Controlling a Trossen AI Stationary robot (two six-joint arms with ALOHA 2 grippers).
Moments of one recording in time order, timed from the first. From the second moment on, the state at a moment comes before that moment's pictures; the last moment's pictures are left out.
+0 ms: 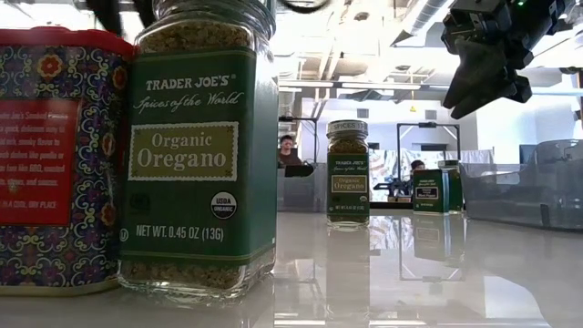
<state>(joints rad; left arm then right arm) -0.45 1.75 1.65 -1.35 -0.32 -0.29 0.22 1.00 0.76 -0.70 0.36 0.98</state>
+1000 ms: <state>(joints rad) -0.13 1.11 0.87 -0.34 -0.34 -0.26 0.11 0.99 0.76 -0.70 0.36 0.91</state>
